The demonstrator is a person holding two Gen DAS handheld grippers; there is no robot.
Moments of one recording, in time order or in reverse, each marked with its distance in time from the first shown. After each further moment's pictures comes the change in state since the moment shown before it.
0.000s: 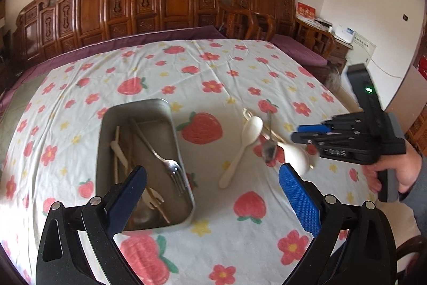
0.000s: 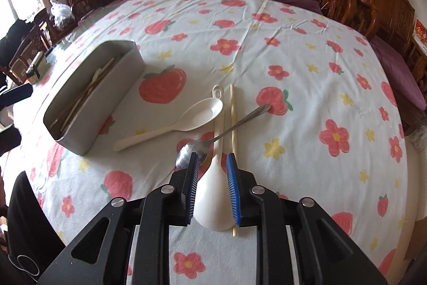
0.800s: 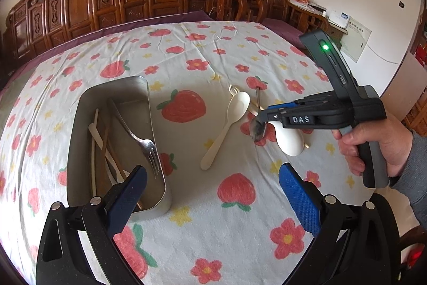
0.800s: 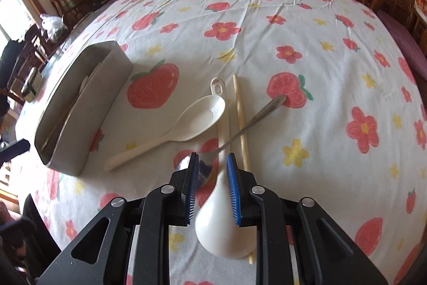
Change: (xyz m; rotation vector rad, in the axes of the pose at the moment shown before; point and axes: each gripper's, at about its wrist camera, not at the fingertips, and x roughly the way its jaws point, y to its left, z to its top) left arm 0.024 -0.020 -0.020 0.026 0.068 -0.021; right arm 0.043 -0.008 0.015 0.127 0.050 0.065
